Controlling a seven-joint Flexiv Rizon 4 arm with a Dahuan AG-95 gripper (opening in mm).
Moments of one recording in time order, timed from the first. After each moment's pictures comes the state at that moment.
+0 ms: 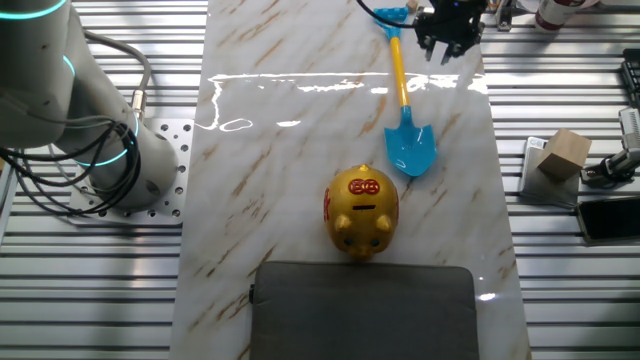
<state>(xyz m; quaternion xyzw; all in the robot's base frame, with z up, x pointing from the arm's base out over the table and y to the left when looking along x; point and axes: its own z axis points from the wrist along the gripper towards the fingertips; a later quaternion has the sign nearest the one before) 0.577 0.197 0.100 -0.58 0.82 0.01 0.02</state>
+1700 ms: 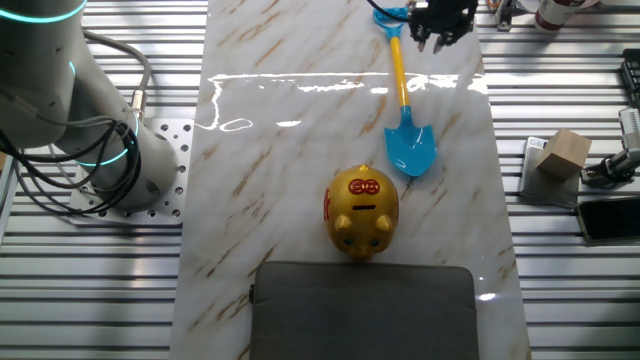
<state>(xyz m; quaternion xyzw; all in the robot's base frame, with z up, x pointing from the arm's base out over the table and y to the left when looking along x) 0.566 0.234 0.079 -0.64 0.77 0.03 0.03</state>
